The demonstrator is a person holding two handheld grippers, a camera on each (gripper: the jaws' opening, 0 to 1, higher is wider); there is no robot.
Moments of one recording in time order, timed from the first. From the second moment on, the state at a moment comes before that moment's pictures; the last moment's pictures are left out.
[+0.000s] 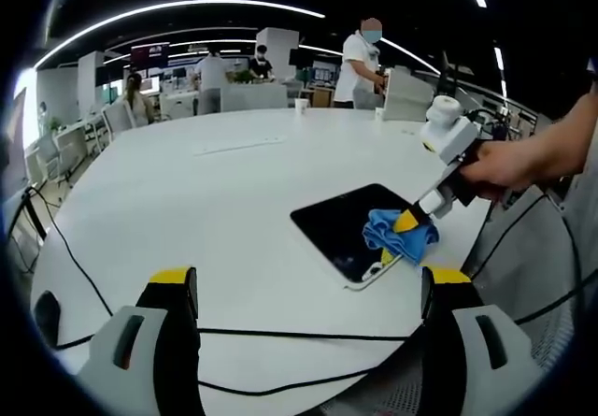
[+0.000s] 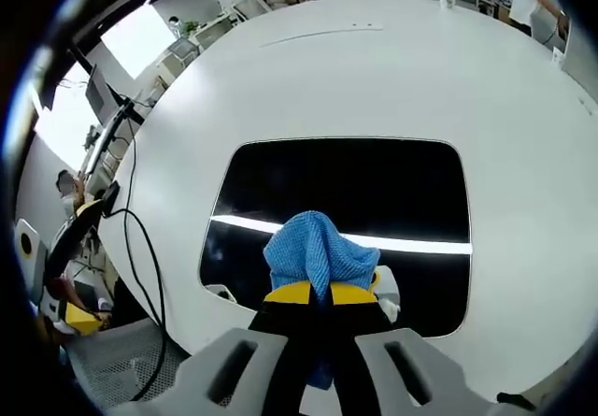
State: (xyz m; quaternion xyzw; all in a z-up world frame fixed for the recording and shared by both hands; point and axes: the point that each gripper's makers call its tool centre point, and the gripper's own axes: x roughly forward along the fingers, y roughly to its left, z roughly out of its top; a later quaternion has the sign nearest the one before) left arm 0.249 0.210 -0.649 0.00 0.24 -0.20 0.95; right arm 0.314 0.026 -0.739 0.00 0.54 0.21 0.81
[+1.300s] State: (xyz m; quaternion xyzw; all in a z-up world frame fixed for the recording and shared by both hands) left arm 0.254 0.217 -0.659 -0.01 0.26 -0.20 0.95; right arm 0.396 0.042 -0.739 -0.05 0.52 0.23 0.82
